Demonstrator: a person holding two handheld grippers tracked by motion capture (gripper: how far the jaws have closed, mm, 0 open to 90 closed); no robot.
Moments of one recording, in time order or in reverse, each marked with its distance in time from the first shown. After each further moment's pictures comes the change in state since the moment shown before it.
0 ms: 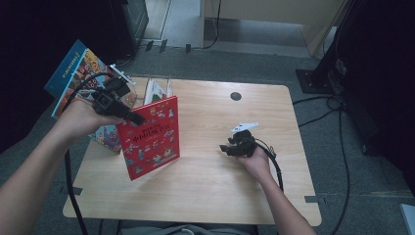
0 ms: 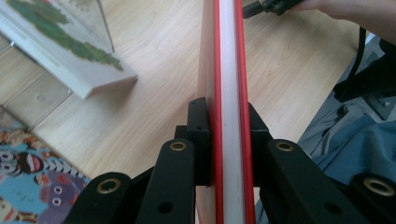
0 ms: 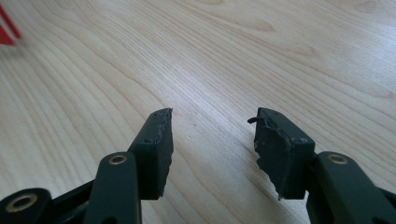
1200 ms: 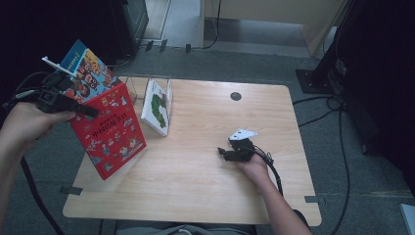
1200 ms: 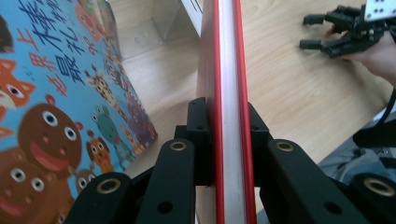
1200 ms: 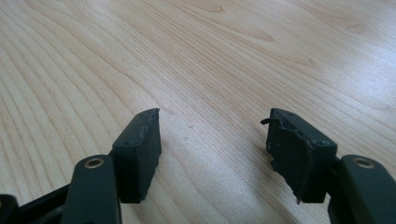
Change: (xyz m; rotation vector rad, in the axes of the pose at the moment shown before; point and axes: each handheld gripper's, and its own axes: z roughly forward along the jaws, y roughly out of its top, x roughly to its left) left arm 0.069 -0.070 -0.057 -0.118 0.096 -0.334; right arm 0.008 -0.020 0.010 -0.119 -0.059 -0.081
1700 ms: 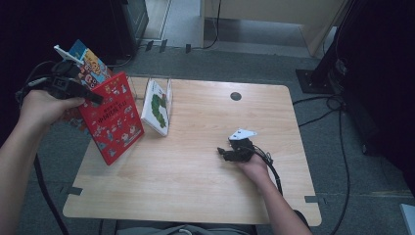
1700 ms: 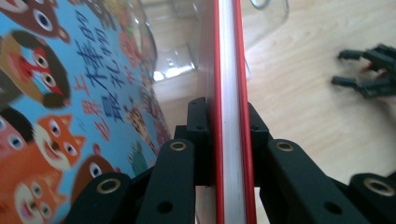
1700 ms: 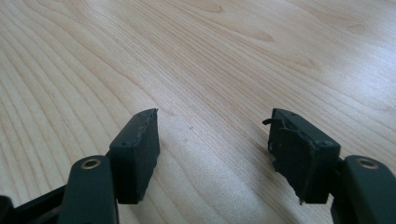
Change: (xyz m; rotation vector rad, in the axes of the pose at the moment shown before) left arm 0.016 0.036 0.016 -0.029 0.101 -0.097; right arm 0.000 0.001 0.001 -0.002 -0.004 0.001
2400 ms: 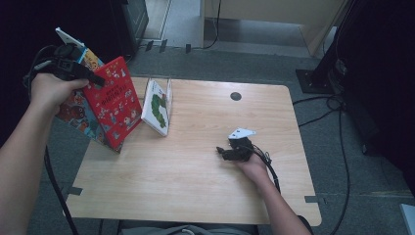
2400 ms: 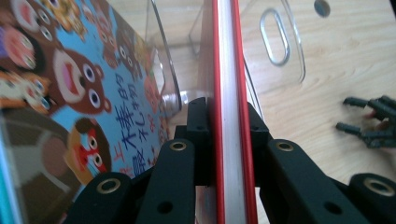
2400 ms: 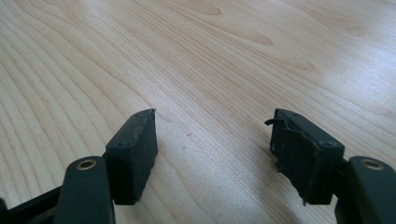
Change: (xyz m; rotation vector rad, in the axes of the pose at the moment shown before) left arm 0.018 0.045 0.001 -0.078 0.017 -0.071; right arm 0.000 0.003 0.003 0.003 -0.009 0.011
